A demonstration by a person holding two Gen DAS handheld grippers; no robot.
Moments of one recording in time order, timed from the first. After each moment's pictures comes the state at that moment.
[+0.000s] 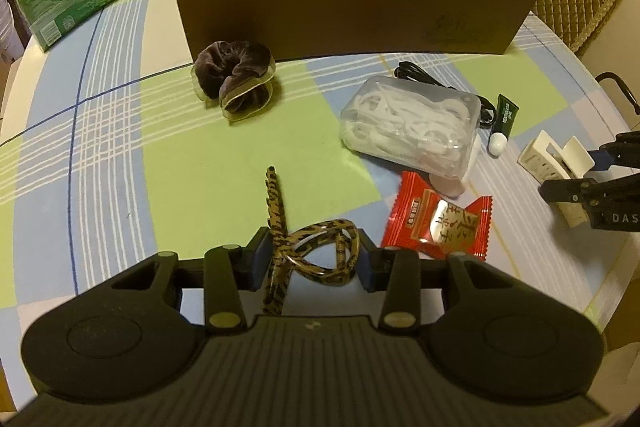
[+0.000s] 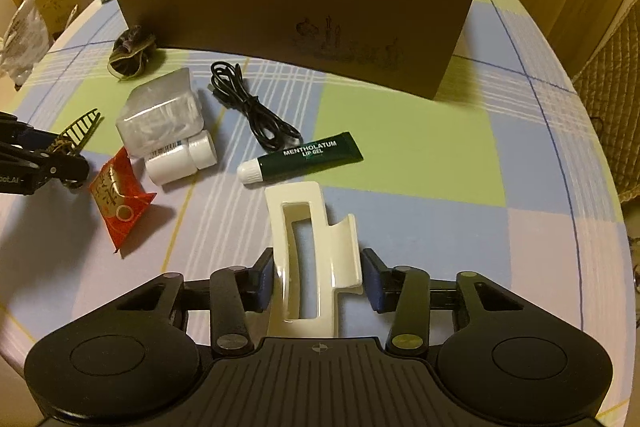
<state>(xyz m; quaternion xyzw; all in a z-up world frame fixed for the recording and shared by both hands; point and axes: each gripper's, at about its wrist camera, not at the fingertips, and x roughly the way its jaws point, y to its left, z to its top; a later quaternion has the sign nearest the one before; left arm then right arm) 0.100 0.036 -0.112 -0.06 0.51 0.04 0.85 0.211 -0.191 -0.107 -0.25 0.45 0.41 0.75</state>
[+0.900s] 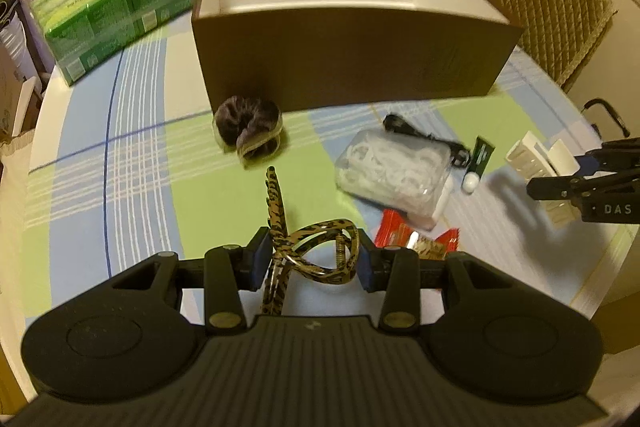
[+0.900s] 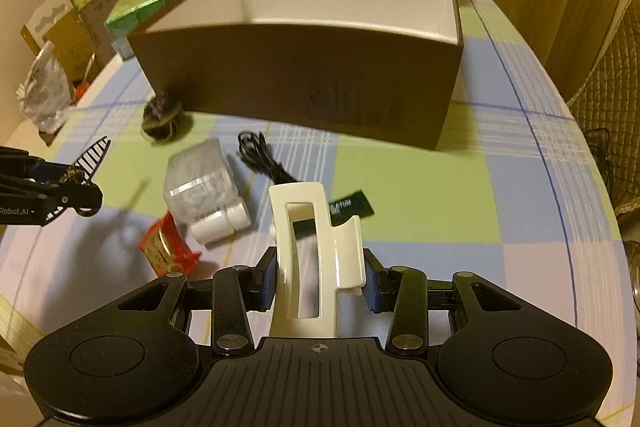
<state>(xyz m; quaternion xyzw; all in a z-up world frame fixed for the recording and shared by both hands) 0.092 0.036 -0.059 -0.06 0.48 0.04 0.88 0.213 -0.194 -0.064 -0.18 0.44 0.44 0.76</state>
